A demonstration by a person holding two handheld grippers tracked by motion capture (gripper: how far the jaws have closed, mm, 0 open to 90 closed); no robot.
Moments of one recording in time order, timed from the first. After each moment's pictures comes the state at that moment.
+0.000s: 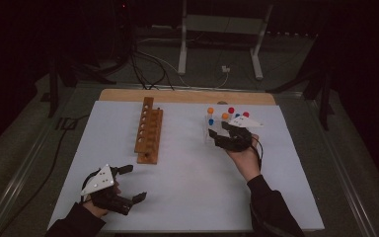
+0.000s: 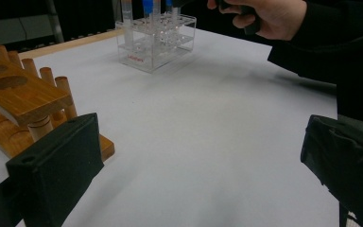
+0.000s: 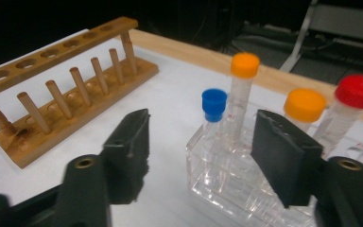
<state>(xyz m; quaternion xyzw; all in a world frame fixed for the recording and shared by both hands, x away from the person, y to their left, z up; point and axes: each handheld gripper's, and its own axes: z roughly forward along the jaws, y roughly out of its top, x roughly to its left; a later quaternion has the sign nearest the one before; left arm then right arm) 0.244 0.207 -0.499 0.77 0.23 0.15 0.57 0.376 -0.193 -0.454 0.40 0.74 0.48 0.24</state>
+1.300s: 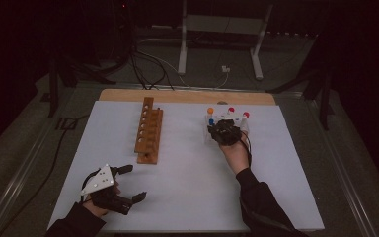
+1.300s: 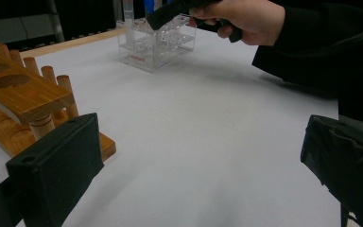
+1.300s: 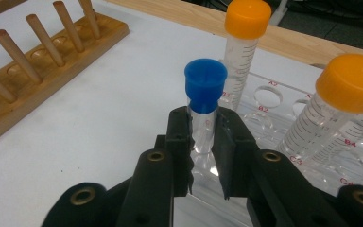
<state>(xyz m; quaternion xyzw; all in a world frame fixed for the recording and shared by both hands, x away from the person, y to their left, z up) 0.245 0.207 -0.500 0.77 0.23 0.15 0.57 0.411 -0.169 -0.471 0.45 0.77 0.40 0.24</state>
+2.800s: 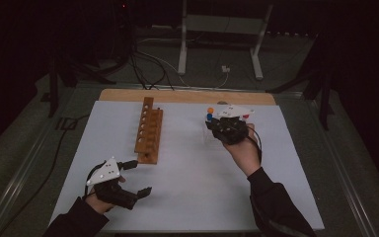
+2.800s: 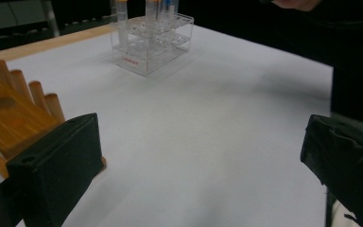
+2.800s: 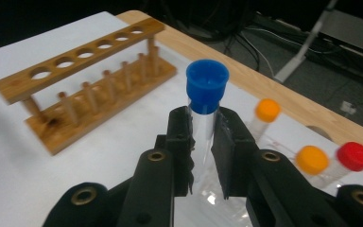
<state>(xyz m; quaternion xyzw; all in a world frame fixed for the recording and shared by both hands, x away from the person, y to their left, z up) 0.252 0.191 -0.474 0.79 0.24 0.13 0.56 0.362 -0.164 -0.395 0.35 0.80 0.43 0.25</state>
